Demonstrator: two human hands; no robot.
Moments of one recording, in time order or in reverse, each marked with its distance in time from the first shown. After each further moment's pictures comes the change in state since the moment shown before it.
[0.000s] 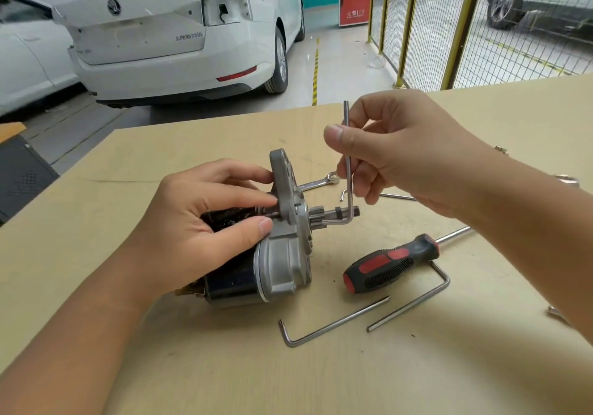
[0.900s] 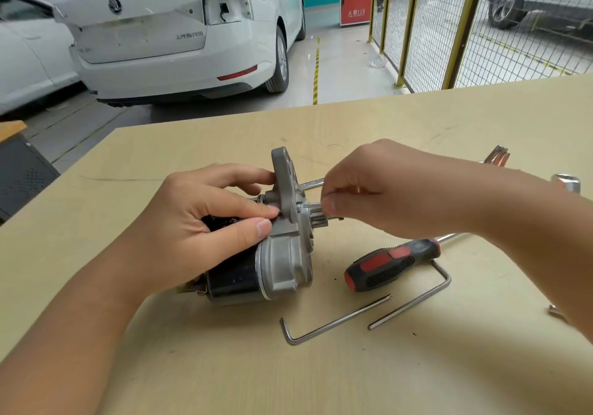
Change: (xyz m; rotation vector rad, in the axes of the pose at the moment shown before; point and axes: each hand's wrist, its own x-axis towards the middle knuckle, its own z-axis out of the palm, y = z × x) left_hand -0.001 -0.005 -0.006 -0.041 -0.098 -0.014; right_hand -0.011 -0.006 0.006 -0.834 -0.376 -0.095
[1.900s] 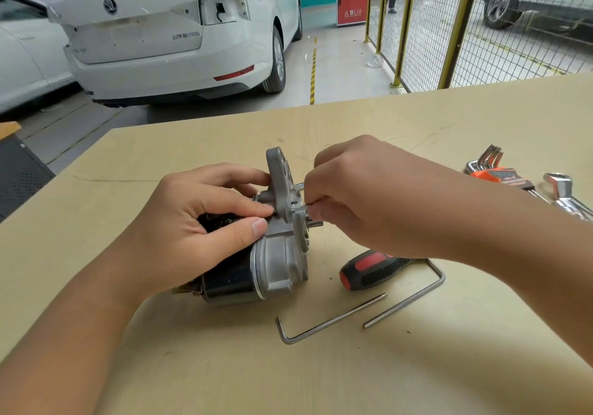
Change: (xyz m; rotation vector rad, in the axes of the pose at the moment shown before) left_hand 0.001 0.003 0.002 0.018 0.027 0.010; right_hand -0.009 -0.027 0.004 -0.307 0.126 -0.154
